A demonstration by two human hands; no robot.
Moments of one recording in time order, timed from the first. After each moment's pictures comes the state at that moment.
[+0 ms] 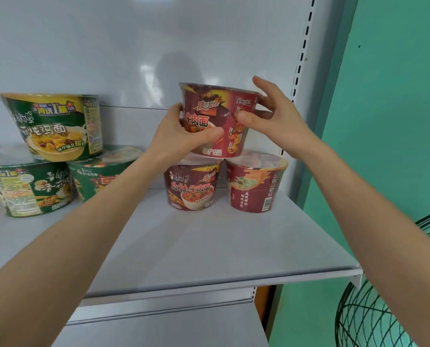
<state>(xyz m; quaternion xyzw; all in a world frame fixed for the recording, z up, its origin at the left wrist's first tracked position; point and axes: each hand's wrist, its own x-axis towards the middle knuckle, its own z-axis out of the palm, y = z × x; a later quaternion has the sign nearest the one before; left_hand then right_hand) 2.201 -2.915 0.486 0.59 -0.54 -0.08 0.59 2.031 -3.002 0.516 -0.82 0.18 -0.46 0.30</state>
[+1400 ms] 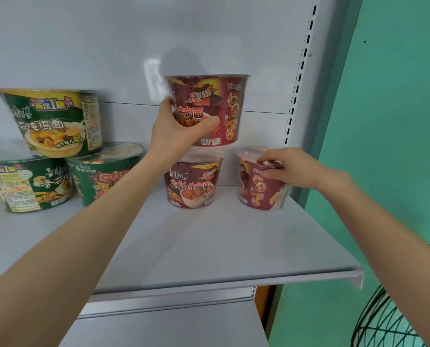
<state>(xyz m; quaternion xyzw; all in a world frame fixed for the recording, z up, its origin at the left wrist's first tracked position) 2.202 -2.925 0.479 0.56 -0.50 -0.04 0.66 1.996 -3.042 0.465 -0.93 0.31 -0.20 -0.01</state>
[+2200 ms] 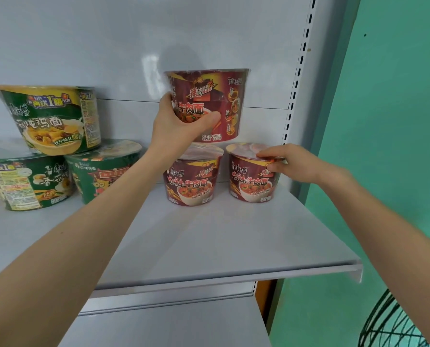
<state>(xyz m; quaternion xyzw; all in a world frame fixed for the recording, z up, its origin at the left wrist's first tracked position) 2.200 -2.926 0.479 0.55 -0.50 -0.04 0.66 1.995 -3.048 0.462 -0.92 0.31 -0.21 0.08</state>
